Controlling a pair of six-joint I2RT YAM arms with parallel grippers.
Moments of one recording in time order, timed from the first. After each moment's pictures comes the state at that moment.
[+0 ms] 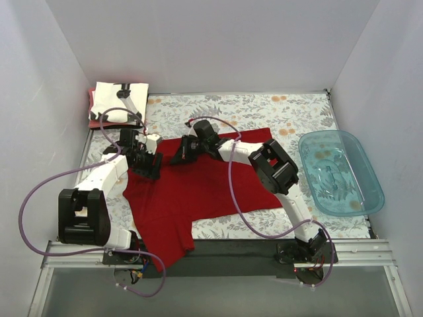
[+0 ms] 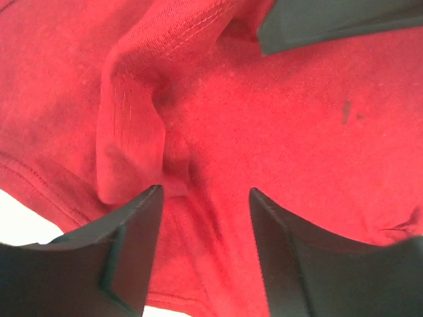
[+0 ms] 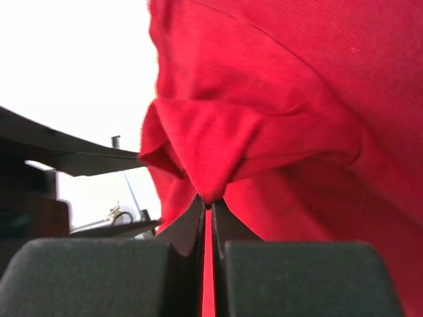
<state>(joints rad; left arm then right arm) -0.05 1.42 0.89 -0.60 0.30 0.27 0.79 2.33 1.63 0.14 -0.59 0.95</state>
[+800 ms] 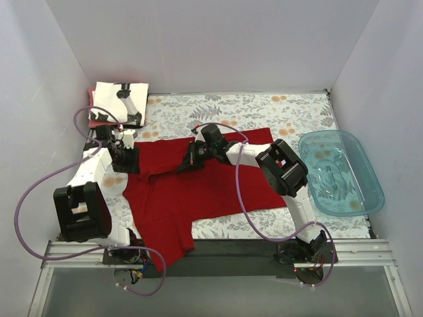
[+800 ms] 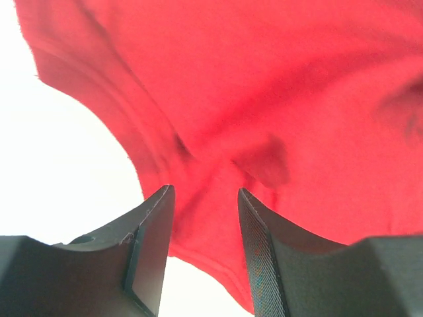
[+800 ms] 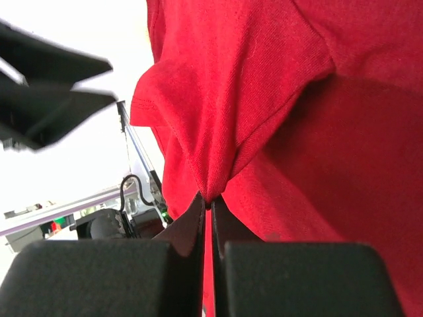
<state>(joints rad) 0.15 1.43 0.97 -0.72 0.29 0.29 0.77 2.21 1.44 0.15 -0.69 0.97</state>
